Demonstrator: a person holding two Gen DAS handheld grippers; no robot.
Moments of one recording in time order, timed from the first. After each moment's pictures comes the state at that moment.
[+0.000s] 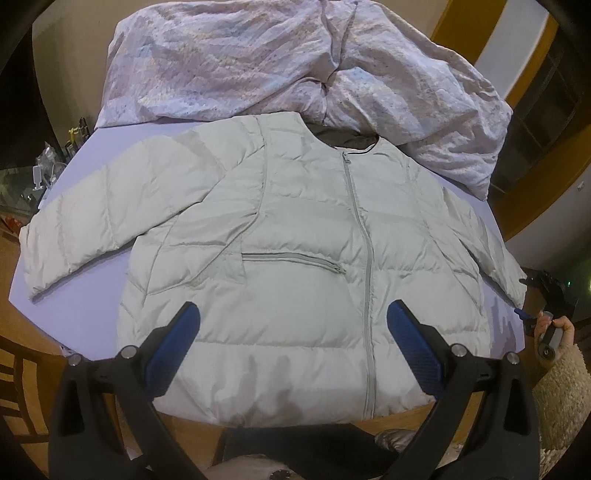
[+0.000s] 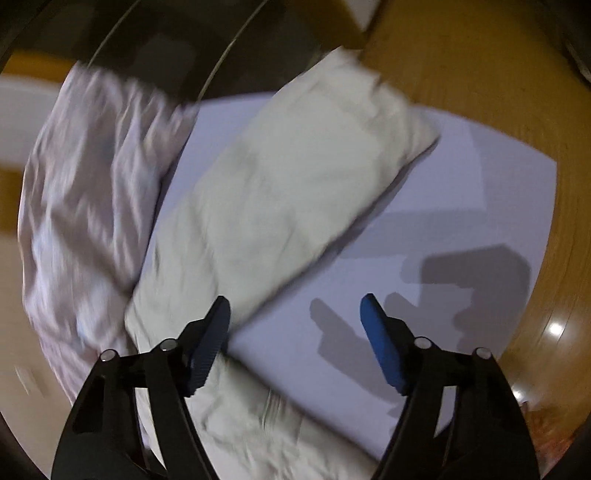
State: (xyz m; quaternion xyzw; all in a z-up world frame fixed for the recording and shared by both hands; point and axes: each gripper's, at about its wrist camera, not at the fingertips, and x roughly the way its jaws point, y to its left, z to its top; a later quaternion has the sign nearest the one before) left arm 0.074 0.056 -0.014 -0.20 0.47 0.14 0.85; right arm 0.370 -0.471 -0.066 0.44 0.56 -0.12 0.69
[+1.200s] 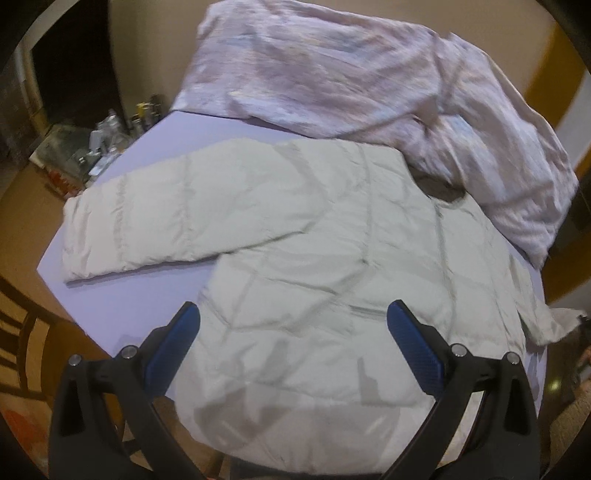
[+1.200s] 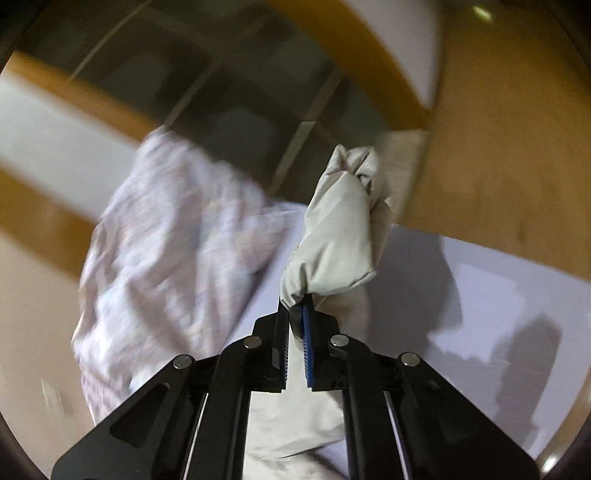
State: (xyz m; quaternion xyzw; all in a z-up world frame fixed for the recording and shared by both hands) left arm 0.061 0.152 -0.030 -0.25 0.44 0.28 0.82; right arm 0.455 -0.424 0.018 0.39 0.38 -0.01 0.84
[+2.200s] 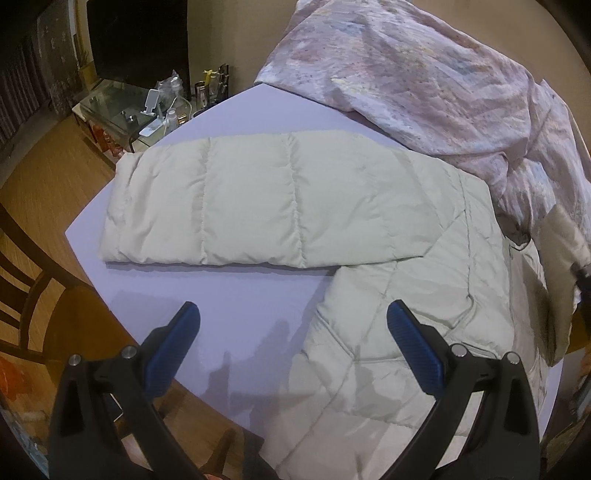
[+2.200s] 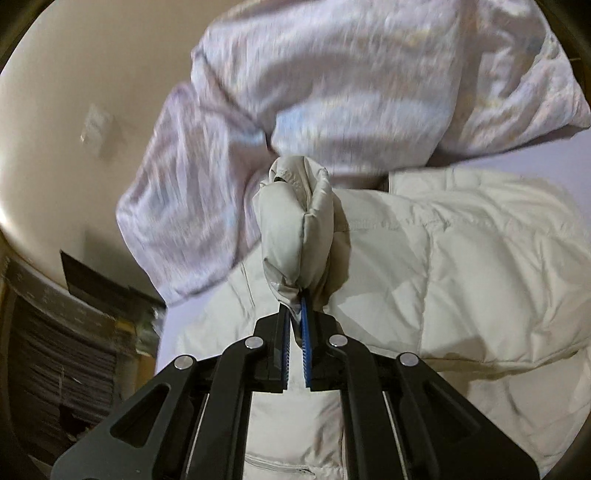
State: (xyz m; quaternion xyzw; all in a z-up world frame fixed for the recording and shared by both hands) left arm 0.012 0.240 -0.071 -0.30 0.43 0.35 0.77; right arm 0.425 -0.036 -0.016 0.18 0.54 0.31 0.76
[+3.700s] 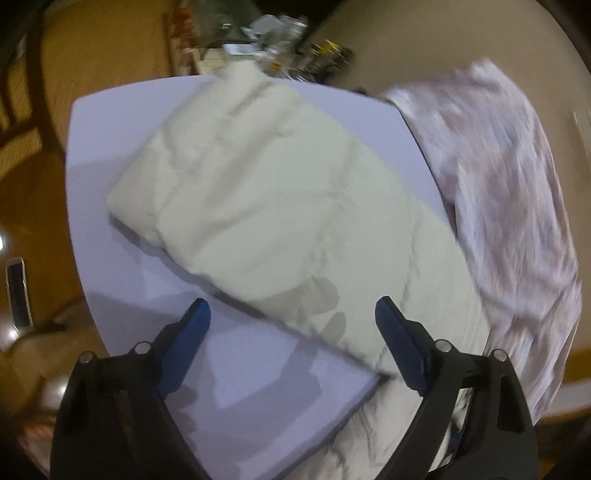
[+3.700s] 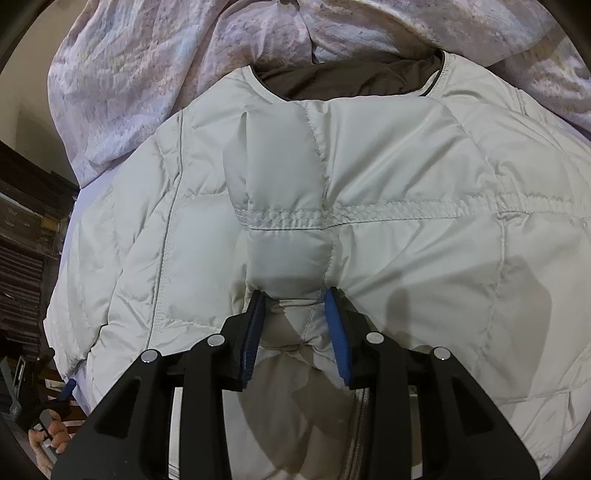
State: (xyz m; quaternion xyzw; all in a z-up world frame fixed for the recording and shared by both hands) left arm -0.068 0.354 -0.147 -0.57 0.27 0.41 0.66; right arm 0.391 0.049 -0.106 -0.02 0.64 0.28 0.72
